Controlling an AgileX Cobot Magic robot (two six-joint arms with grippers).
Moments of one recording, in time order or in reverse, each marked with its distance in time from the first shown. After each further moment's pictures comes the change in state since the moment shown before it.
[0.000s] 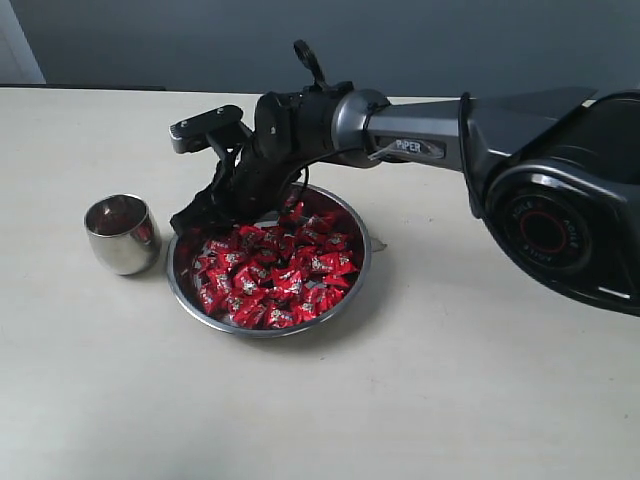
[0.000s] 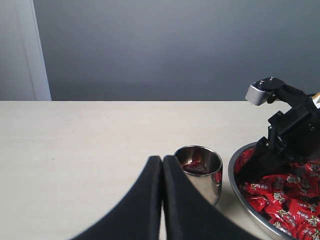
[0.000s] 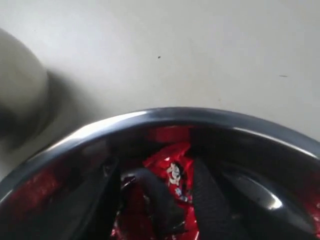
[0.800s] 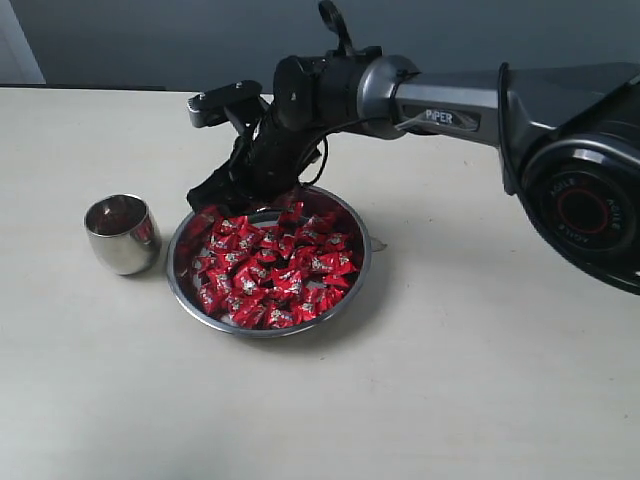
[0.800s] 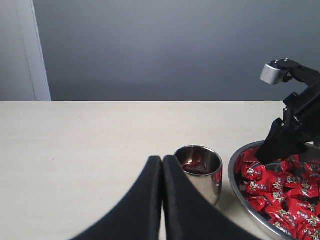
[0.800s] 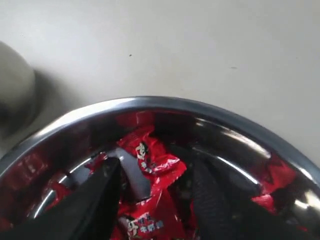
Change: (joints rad) left arm 0.000 0.000 0.000 0.000 0.000 0.000; right arm -0.043 -0.056 0.000 -0.025 0.086 0.030
